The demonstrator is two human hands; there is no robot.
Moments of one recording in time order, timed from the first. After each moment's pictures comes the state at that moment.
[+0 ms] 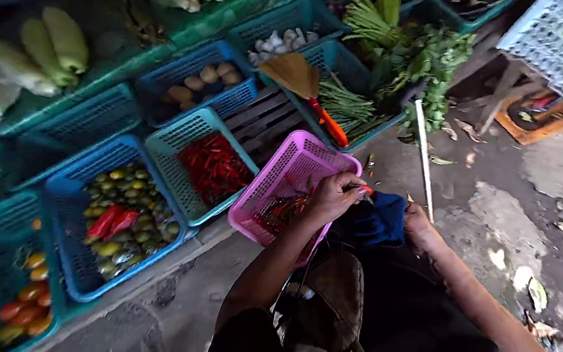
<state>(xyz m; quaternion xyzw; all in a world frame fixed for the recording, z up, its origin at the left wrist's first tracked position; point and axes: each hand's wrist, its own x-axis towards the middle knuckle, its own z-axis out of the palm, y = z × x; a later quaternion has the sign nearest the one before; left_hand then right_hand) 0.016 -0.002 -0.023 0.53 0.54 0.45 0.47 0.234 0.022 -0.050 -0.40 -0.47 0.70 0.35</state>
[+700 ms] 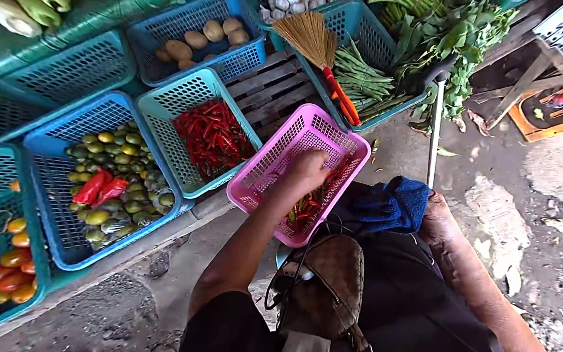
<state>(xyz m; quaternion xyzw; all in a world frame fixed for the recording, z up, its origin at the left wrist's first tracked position) -0.046 -0.002 -0.031 0.62 0.72 0.10 0.30 0.254 0.022 -0.052 -0.35 -0.41 0.74 0.41</state>
